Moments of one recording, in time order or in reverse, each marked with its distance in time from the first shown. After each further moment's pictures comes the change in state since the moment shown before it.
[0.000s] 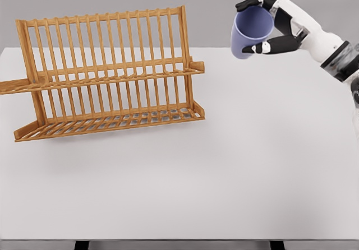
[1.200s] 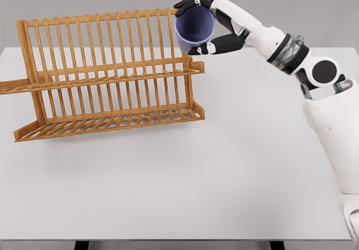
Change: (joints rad) left arm 0.000 0.000 0.000 0.000 0.000 0.000 0.000; right arm -0.103 0.168 0.146 0.037 0.123 -0.146 0.001
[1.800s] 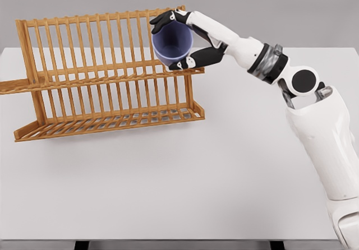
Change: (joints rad) left arm 0.000 0.000 0.000 0.000 0.000 0.000 0.000; right arm 0.029 0.049 0.040 -0.060 0.056 -0.005 0.000
